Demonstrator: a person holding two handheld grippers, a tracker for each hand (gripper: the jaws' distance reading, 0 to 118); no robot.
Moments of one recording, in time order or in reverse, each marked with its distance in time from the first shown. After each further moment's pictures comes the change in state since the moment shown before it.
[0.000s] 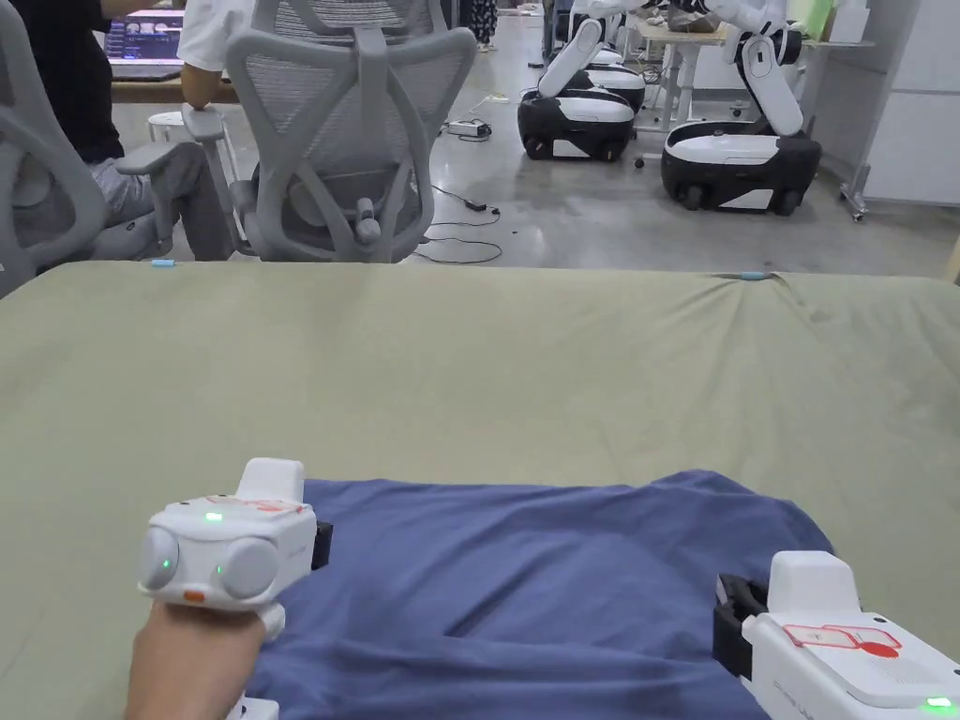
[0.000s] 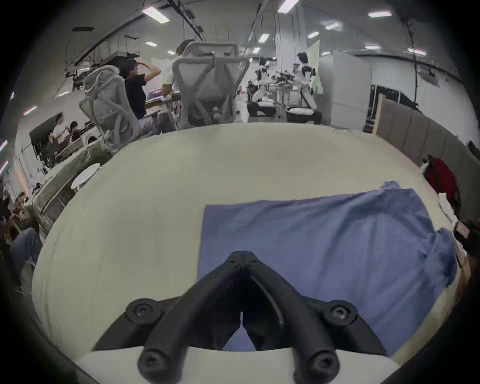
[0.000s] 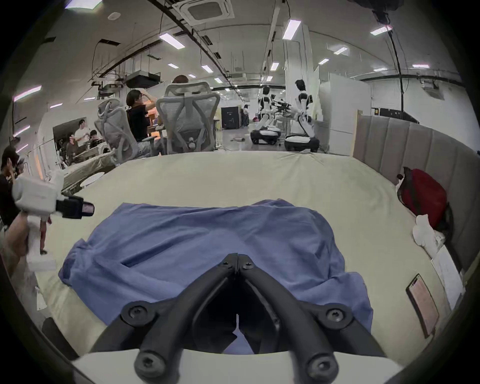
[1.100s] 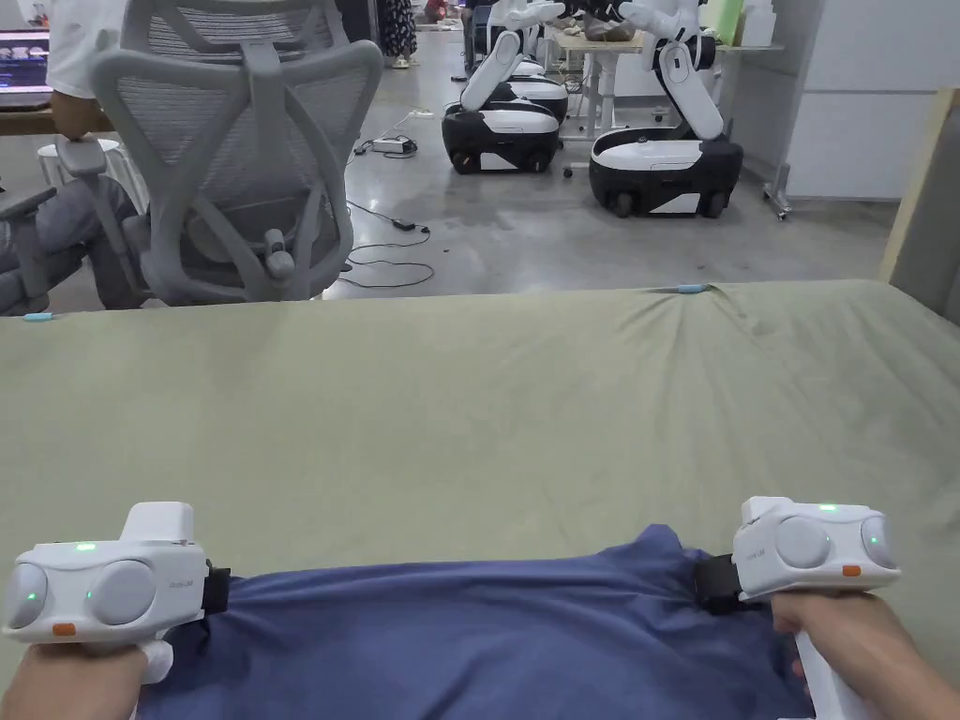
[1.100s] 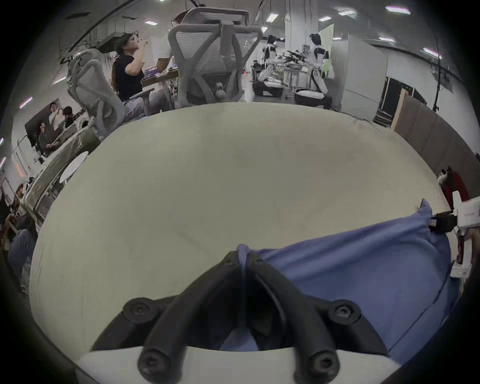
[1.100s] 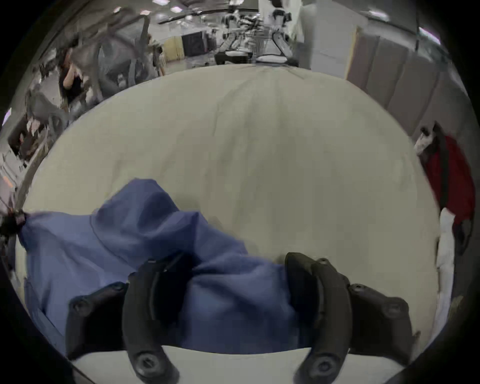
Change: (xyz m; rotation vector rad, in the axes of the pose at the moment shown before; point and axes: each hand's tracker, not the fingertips) left arm 0.000 0.051 -0.081 -0.120 -0.008 0.034; right arm 0.149 0.052 -0.229 -0.516 -0.174 -0.064
